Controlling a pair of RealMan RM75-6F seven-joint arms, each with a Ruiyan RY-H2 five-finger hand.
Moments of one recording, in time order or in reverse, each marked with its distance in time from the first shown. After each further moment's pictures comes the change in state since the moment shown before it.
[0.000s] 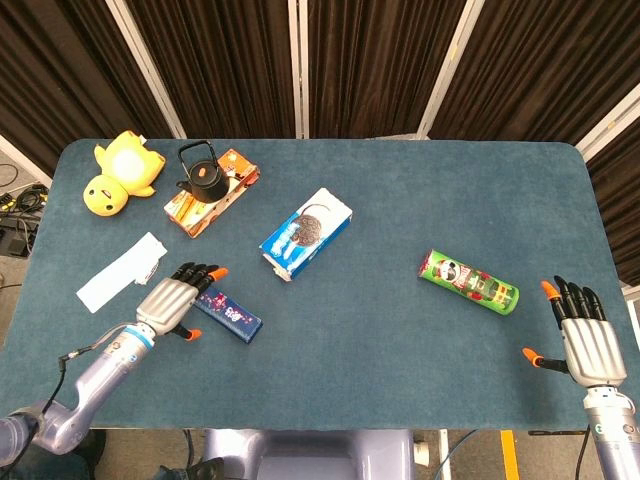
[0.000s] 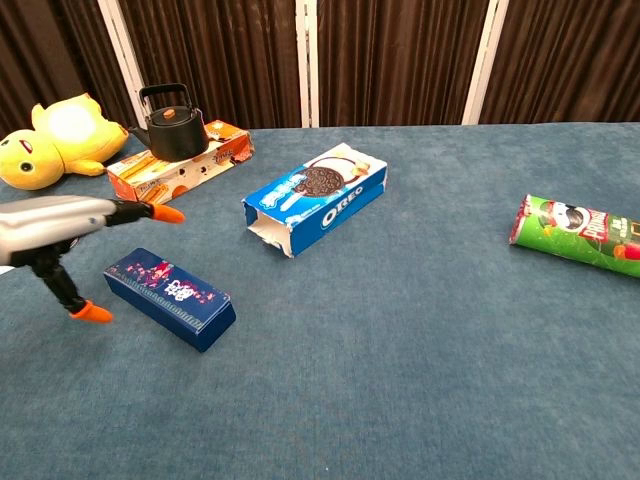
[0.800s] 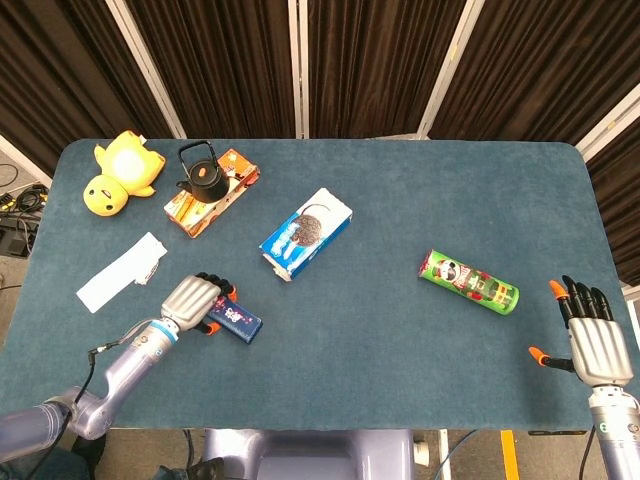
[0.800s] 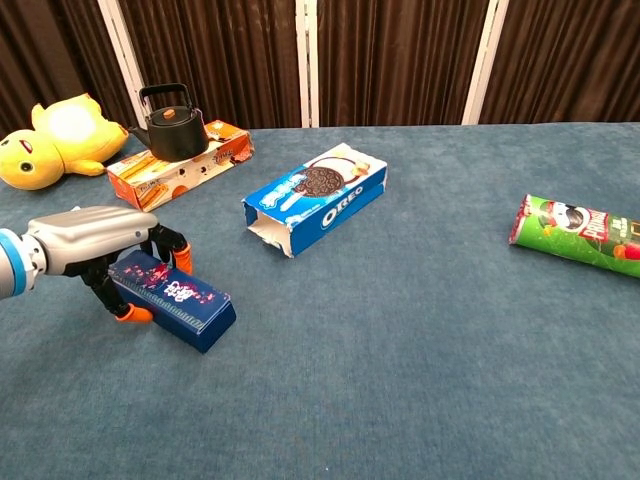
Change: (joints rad) left arm -0.045 -0.112 -0.018 0.113 -0.013 -0.034 0.040; right arm -0.002 -0.003 0.005 0.017 0.019 -0.007 0.001
